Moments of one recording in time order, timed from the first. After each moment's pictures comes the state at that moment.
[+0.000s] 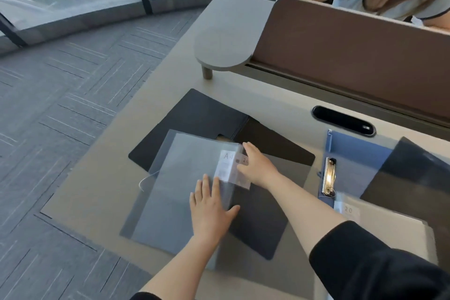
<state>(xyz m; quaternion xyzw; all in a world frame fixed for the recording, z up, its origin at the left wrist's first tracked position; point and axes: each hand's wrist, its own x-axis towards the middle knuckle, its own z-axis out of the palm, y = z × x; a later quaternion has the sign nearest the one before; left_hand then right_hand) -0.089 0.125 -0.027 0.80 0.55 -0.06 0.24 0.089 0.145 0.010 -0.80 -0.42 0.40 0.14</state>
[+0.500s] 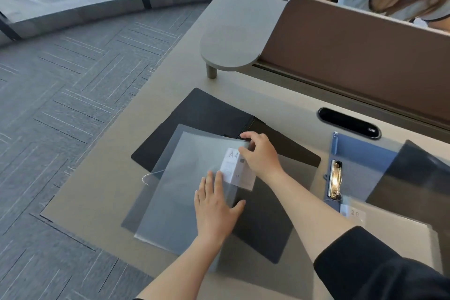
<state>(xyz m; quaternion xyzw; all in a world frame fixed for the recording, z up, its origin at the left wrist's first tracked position) -0.092 0.137 -0.020 0.78 0.56 0.02 0.30 0.077 0.171 0.027 -0.82 -0.40 0.30 0.29</state>
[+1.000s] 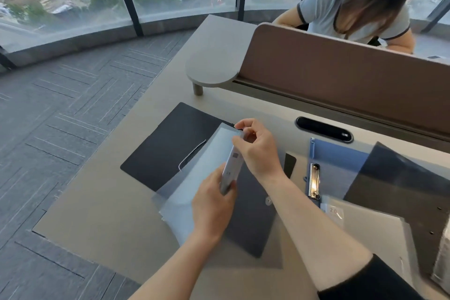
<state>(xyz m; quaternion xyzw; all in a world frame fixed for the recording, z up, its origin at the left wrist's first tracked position) -0.072 0.130 0.071 0.74 0.51 0.21 0.38 0.066 0.140 0.118 -0.70 -0.34 0.28 0.56</state>
